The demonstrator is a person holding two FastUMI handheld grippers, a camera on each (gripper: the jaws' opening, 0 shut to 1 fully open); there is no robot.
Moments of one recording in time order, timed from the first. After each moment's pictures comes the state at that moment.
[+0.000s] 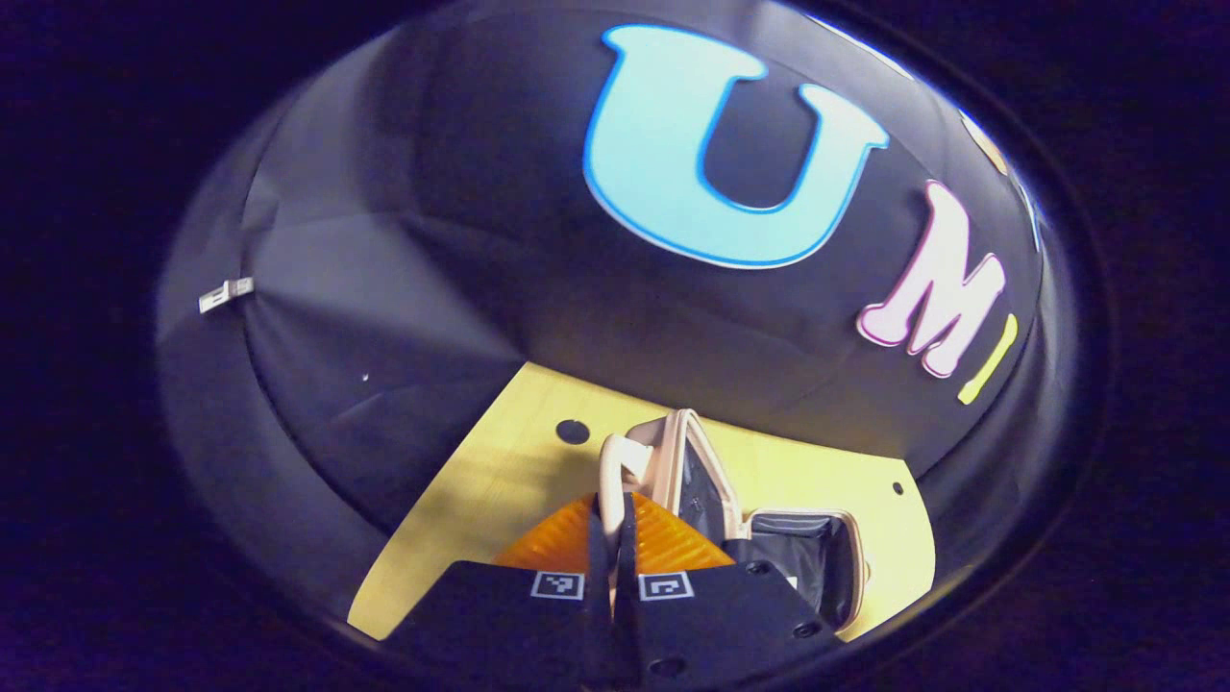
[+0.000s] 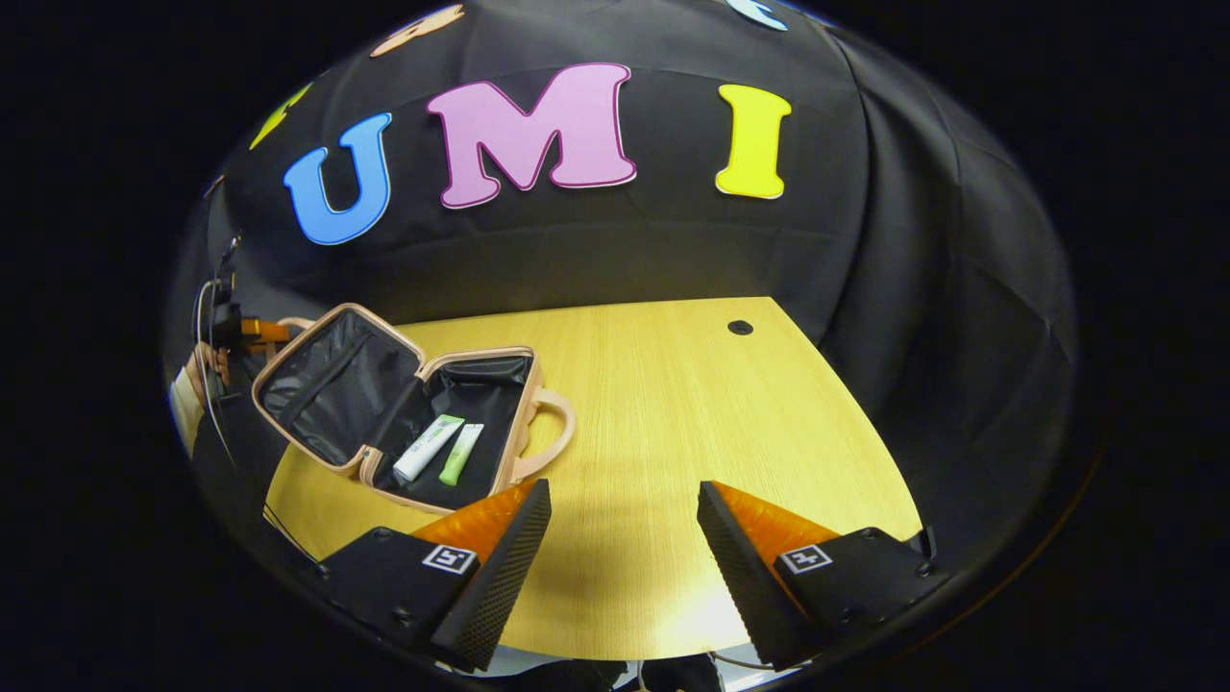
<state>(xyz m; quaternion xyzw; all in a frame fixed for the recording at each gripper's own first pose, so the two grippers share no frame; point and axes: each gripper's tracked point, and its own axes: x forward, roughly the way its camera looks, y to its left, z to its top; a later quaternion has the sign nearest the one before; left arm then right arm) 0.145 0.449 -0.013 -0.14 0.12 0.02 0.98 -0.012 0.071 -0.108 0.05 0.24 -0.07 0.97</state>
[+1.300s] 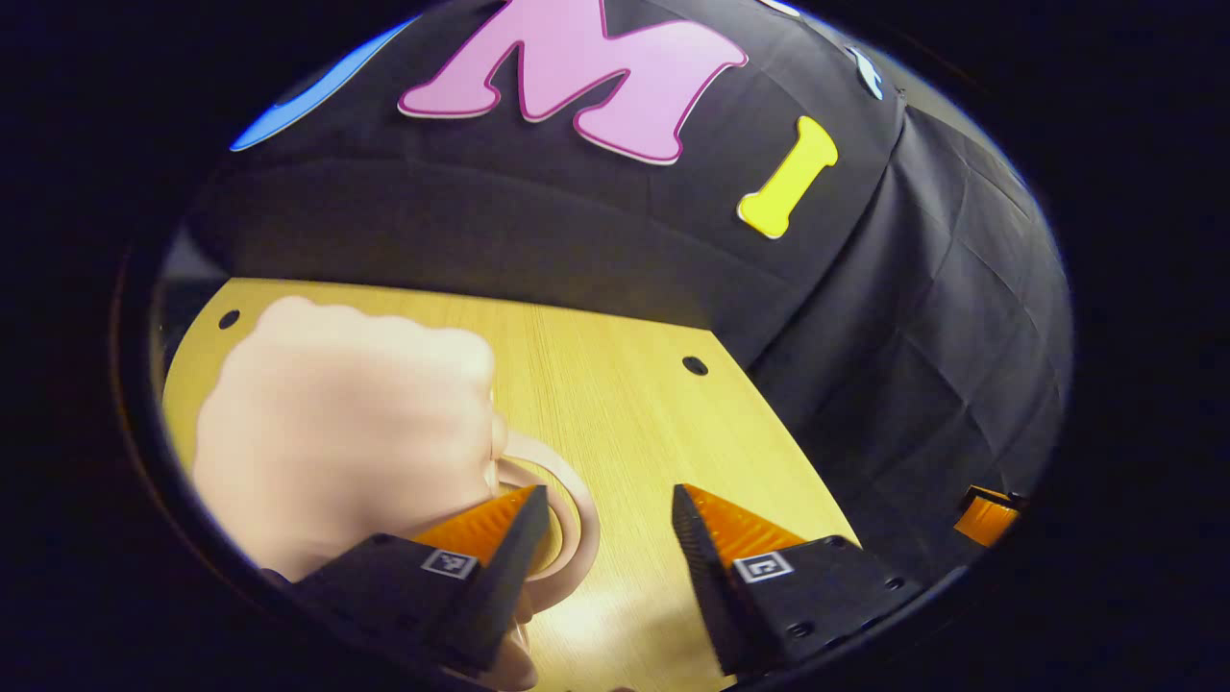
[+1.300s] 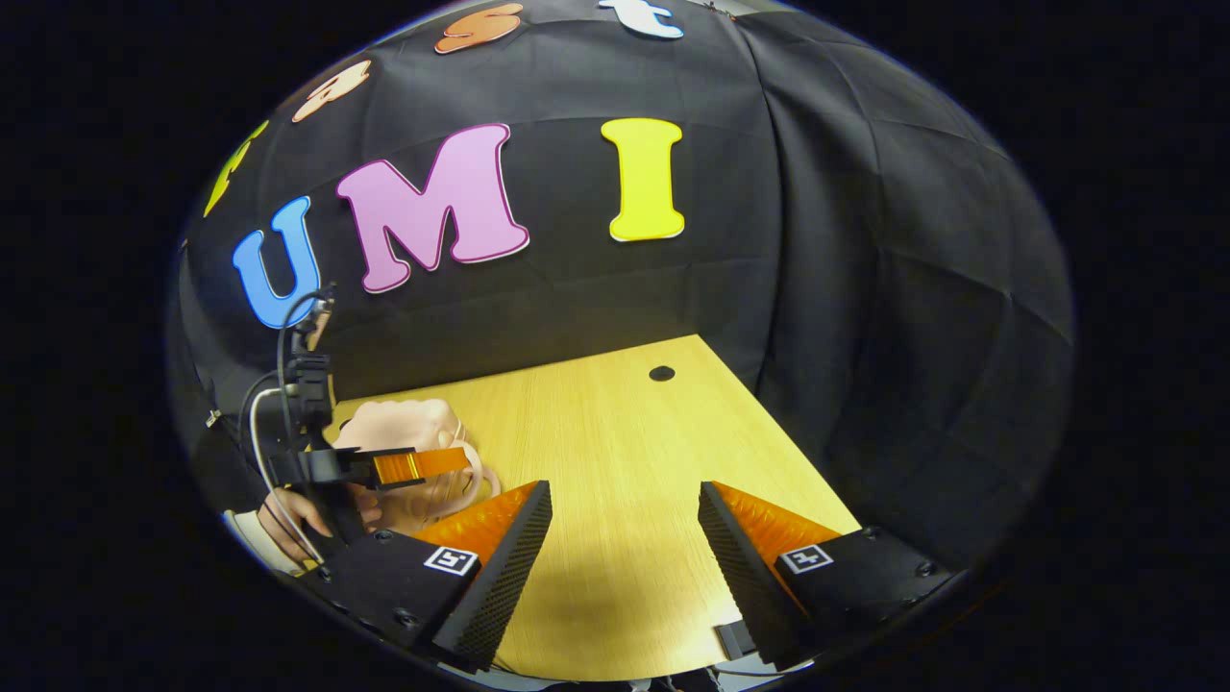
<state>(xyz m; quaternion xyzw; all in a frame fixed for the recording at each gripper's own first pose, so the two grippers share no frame) 0.113 0.038 -0.079 -0.09 0.17 -0.19 0.96 -0.010 -0.044 -0.054 0.08 0.16 -0.13 0.98</state>
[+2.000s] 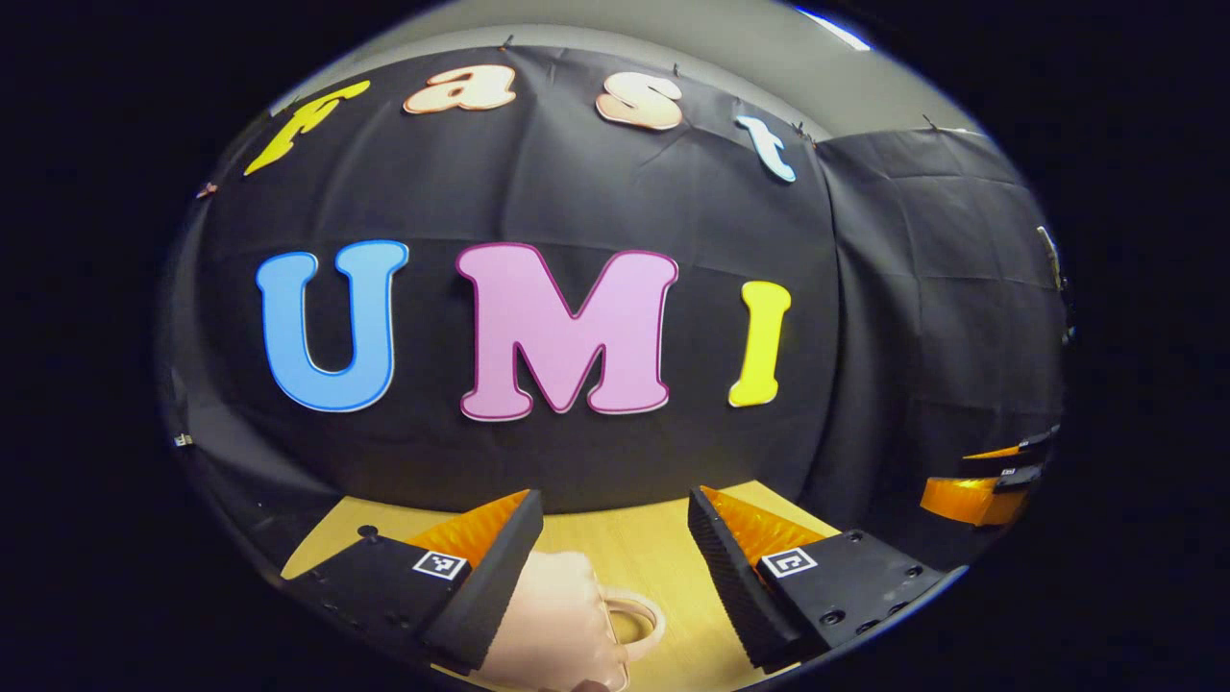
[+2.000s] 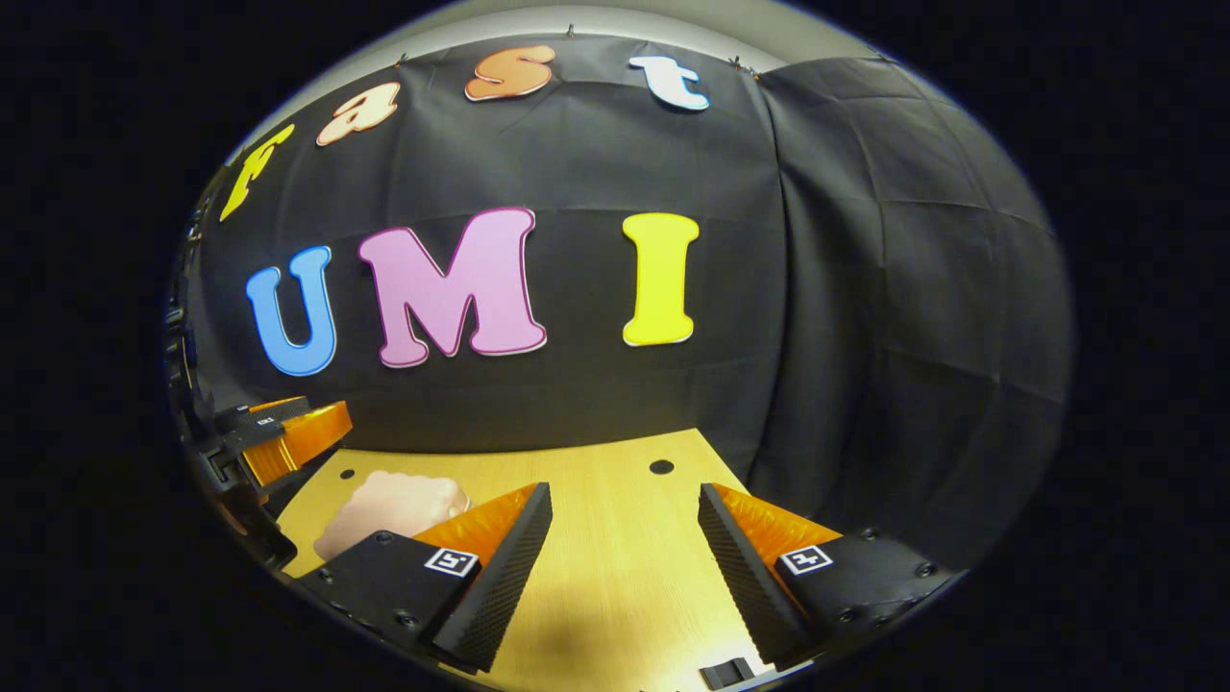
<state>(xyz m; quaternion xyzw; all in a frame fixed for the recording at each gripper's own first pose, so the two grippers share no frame) 0.014 0.096 0.122 0.01 -0.11 -0.09 0.99 -0.005 -0.029 0.062 0.04 0.03 -0.14 0.99</state>
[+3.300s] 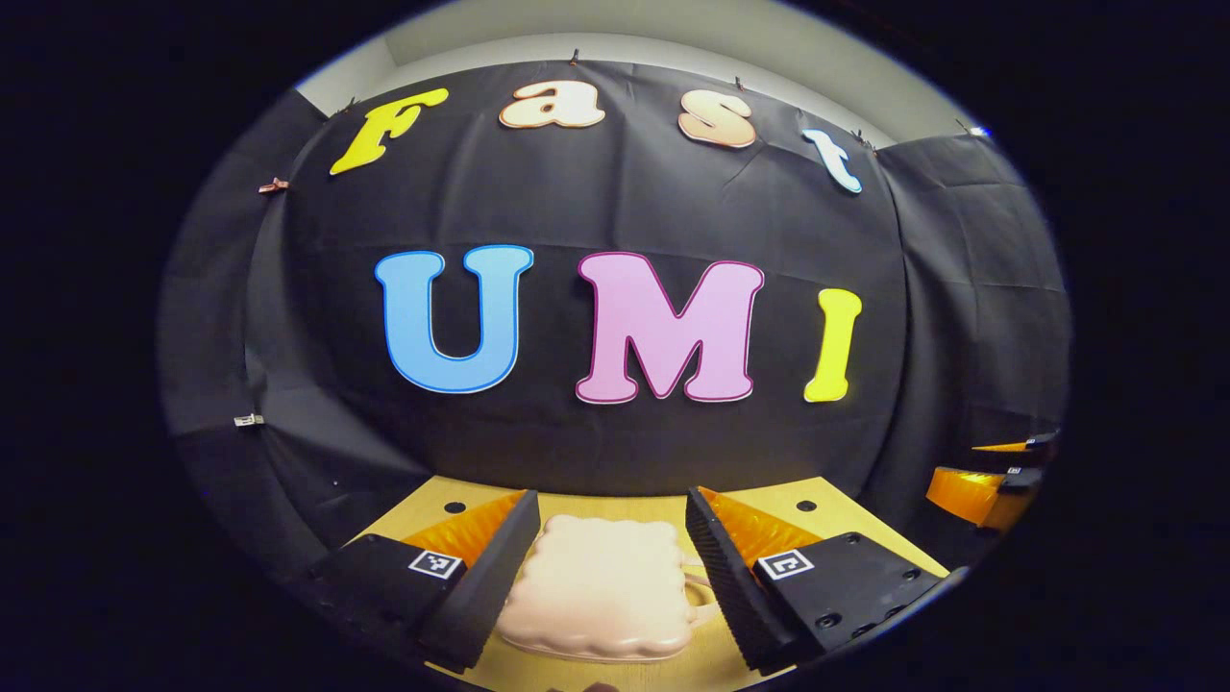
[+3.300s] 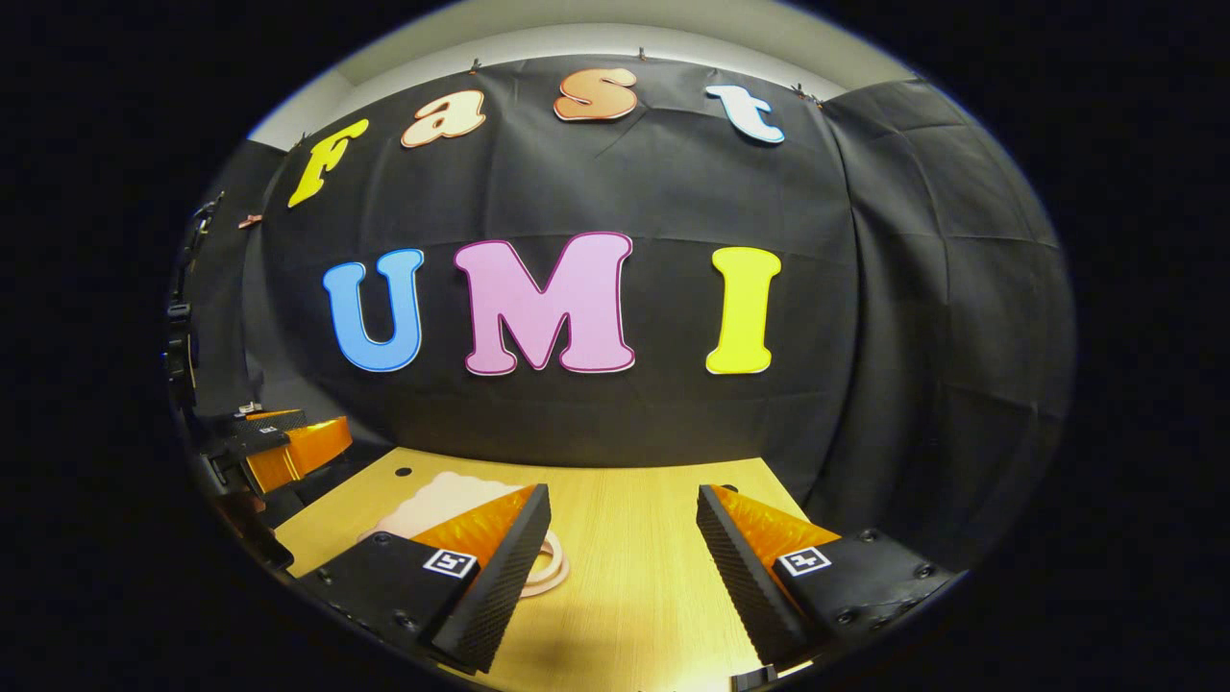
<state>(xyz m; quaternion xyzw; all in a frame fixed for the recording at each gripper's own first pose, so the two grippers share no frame) -0.053 0.182 0.080 -0.02 -0.08 0.02 1.00 -0.004 0.053 0.054 0.01 0.01 -0.04 1.00</state>
